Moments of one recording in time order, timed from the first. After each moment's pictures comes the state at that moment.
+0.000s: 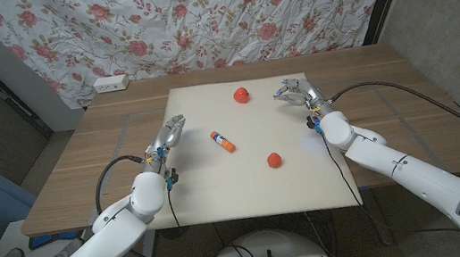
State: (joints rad) left arm 1.24 0.78 0.36 -2.05 -0.06 0.28 0.50; left_hand 0.00 0.07 0.76 0.18 0.19 0.19 -0.03 0.18 0.18 0.09 -0.06 0.19 0.18 0.03 -0.03 0.18 0.18 0.05 -0.04 0.21 0.17; right arm -0.77 -0.56 -0.59 -1.41 -0.10 0.02 -0.37; right_hand 1.00 -0.01 0.40 -0.16 0.18 1.07 -0.22 0.61 0.23 0.39 -0.09 0.20 0.19 0.19 -0.04 0.33 0.29 0.45 -0.04 0.19 0.16
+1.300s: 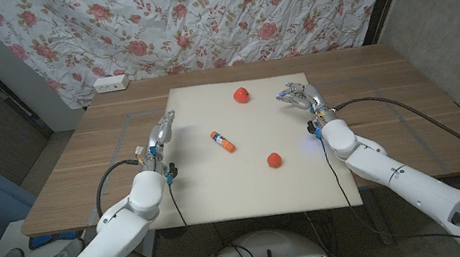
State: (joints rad) left arm 1.22 0.67 0.31 -1.90 -0.20 0.10 0.52; left_hand 0.00 0.07 0.76 0.17 0.19 0.19 -0.03 0.18 0.18 0.10 -0.05 0.19 0.18 0.03 -0.03 0.18 0.17 0.05 -0.04 0.20 0.17; right arm -0.80 -0.49 -0.54 -1.31 0.12 0.24 -0.36; right_hand 1.04 -0.05 0.39 -0.17 0.18 1.09 -0.22 0.60 0.22 0.38 -0.08 0.20 0.19 0.25 -0.04 0.33 0.26 0.41 -0.04 0.18 0.16
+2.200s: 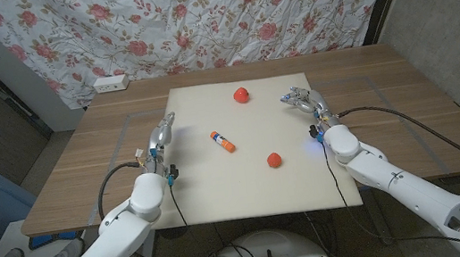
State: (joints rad) left arm 1.22 0.66 0.32 -1.87 -0.21 0.06 0.53; left_hand 0.00 0.07 0.77 0.17 0.19 0.19 -0.03 0.18 0.18 0.10 -0.05 0.19 0.18 0.03 -0.03 0.18 0.17 0.05 -0.04 0.20 0.17; right arm -0.81 -0.47 -0.53 -1.23 0.20 0.30 -0.32; right_hand 1.03 -0.04 0.39 -0.16 0.18 1.09 -0.22 0.59 0.22 0.36 -0.09 0.19 0.19 0.22 -0.04 0.31 0.25 0.40 -0.04 0.18 0.16
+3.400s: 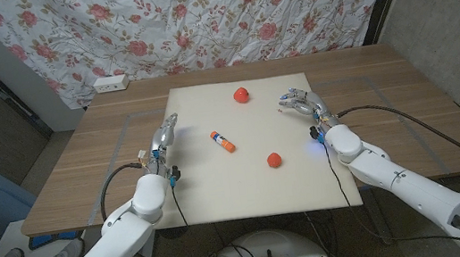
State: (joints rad) left arm 1.21 0.66 0.34 -1.85 -0.20 0.05 0.52; left_hand 0.00 0.07 0.77 0.17 0.19 0.19 -0.03 0.18 0.18 0.10 -0.05 0.19 0.18 0.04 -0.03 0.18 0.17 0.05 -0.04 0.20 0.17; right arm -0.80 -0.49 -0.54 -1.24 0.21 0.31 -0.26; right_hand 1.04 -0.08 0.35 -0.16 0.18 0.81 -0.22 0.45 0.20 0.24 -0.06 0.18 0.19 0.14 -0.04 0.25 0.23 0.36 -0.03 0.18 0.16
